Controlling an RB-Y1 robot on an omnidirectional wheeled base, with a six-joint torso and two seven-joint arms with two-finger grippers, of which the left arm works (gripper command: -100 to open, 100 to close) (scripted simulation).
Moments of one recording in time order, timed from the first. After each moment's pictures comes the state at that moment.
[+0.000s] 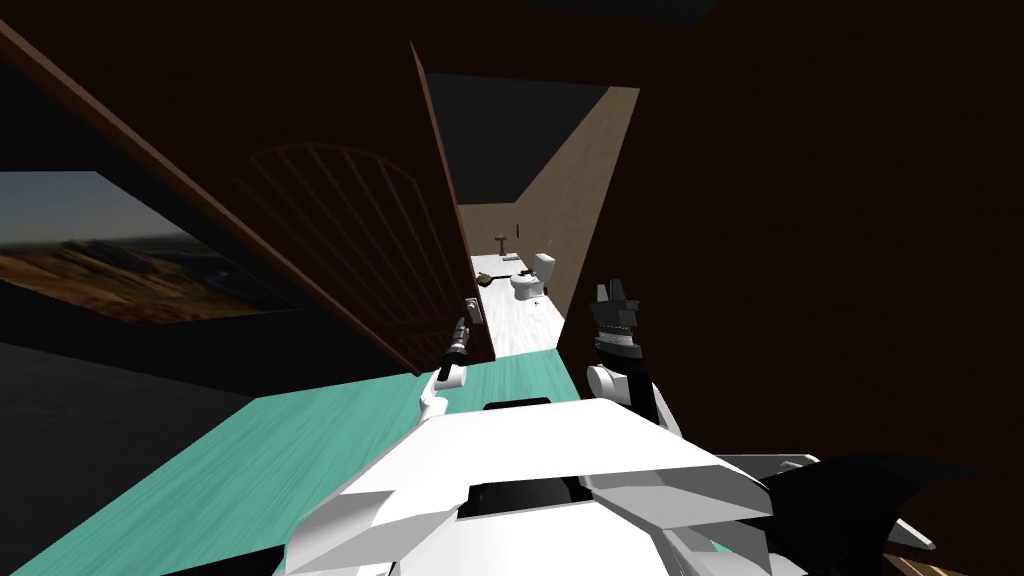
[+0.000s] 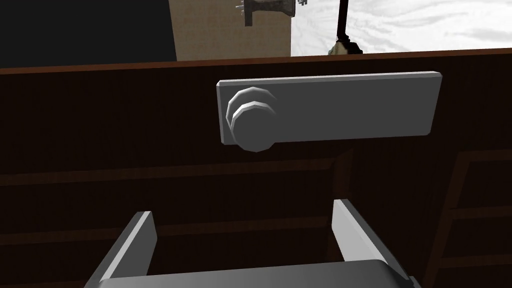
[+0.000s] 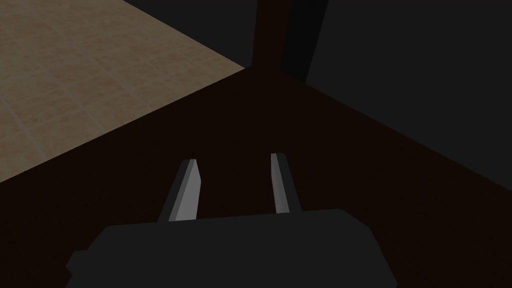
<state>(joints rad) 0.00 0.09 0.07 -1.29 -0.01 -0.29 0.09</state>
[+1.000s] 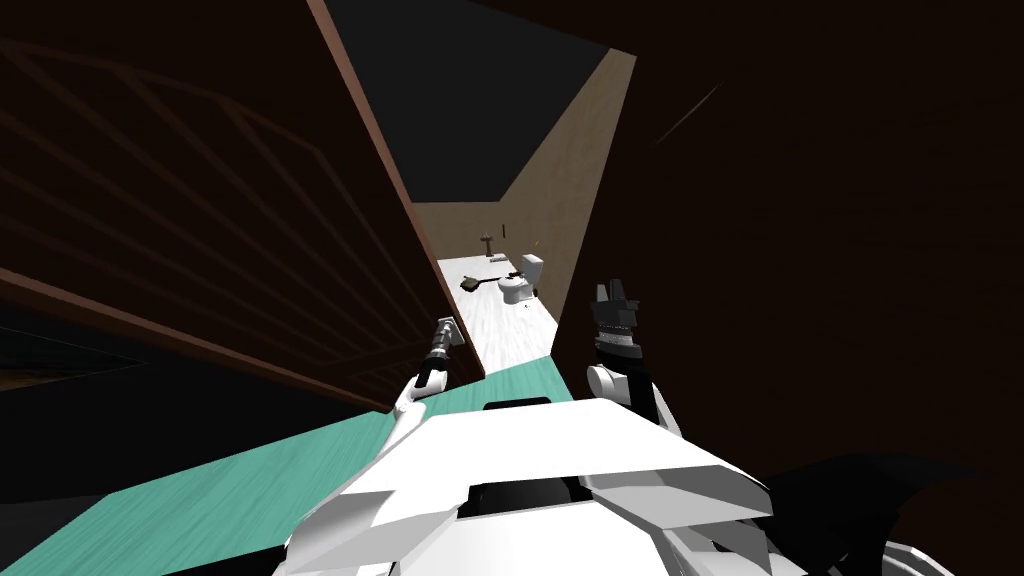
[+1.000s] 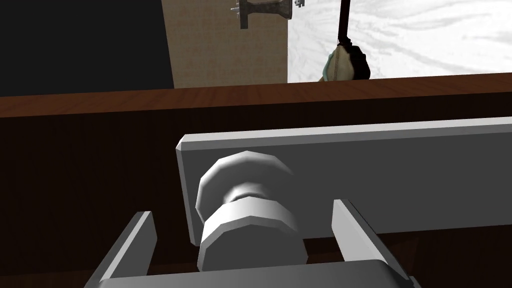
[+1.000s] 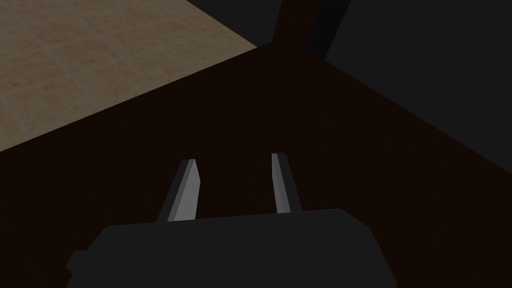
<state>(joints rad) 0.00 0.24 0.15 -1.20 0.05 -0.34 0.18</state>
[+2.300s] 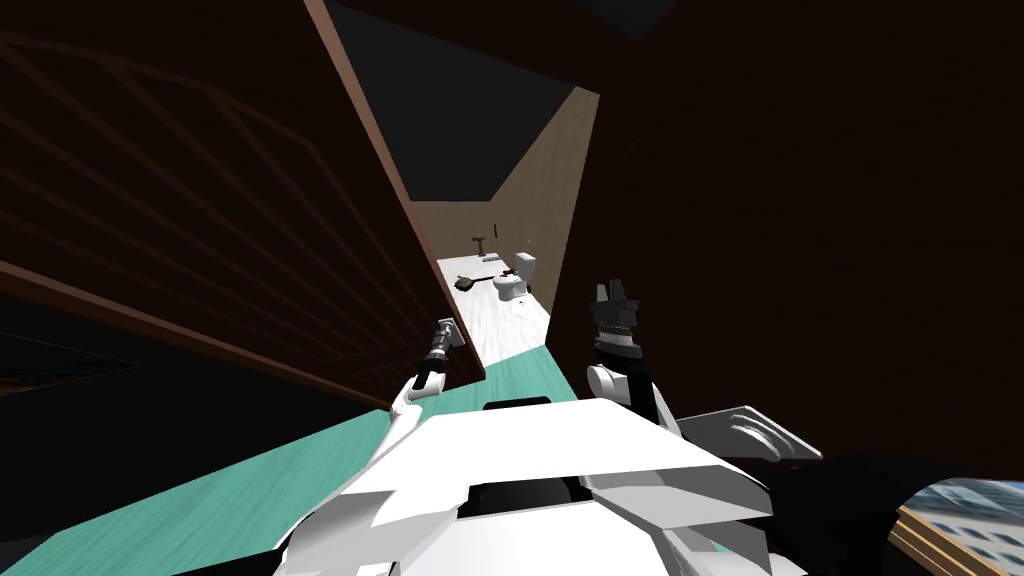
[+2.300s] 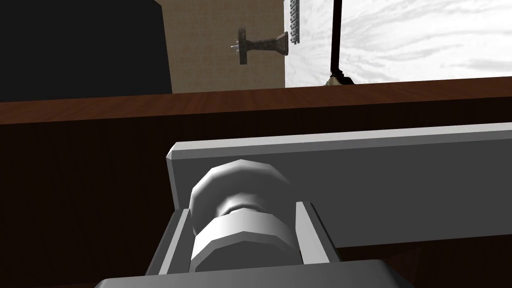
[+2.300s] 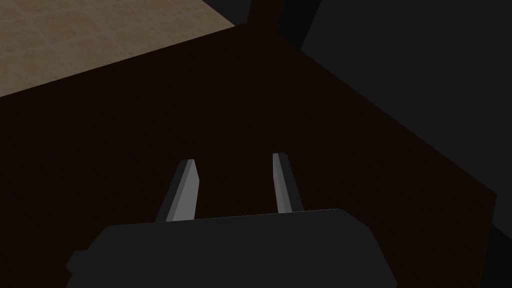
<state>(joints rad) 0.02 0.28 0.10 -1.21 0.06 -0.35 0.22</state>
